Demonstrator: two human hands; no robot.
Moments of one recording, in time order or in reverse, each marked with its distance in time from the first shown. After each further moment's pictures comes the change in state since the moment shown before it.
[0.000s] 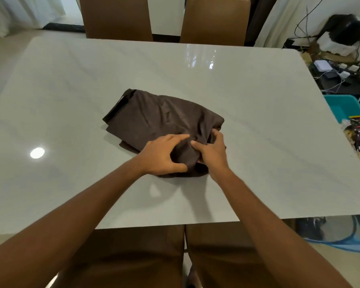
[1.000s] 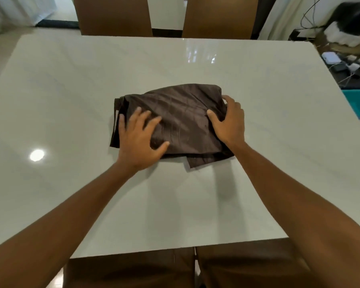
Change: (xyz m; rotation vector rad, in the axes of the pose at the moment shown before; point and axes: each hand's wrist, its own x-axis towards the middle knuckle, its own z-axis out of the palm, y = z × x) left_hand 0.041 -0.097 -0.002 0.354 0.669 -0.050; right_hand 0.140 -0.016 0.000 -0.765 0.226 -0.520
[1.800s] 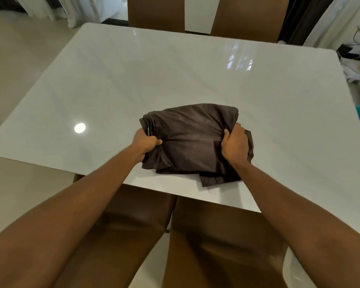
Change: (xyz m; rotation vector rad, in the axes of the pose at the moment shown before) left_hand -0.081 0.148 -0.032 -0.885 -0.136 -1.184; right_hand -0.094 0.093 -0.072 -0.082 -0.143 -0.040
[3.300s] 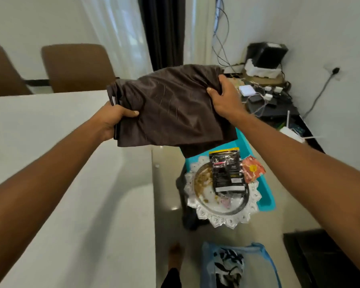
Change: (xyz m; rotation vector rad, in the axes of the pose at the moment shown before) left_hand -0.130 0.332 0.613 -0.131 -0.435 0.310; right_hand 0.342 0.444 -0.498 0.256 0.143 -0.107
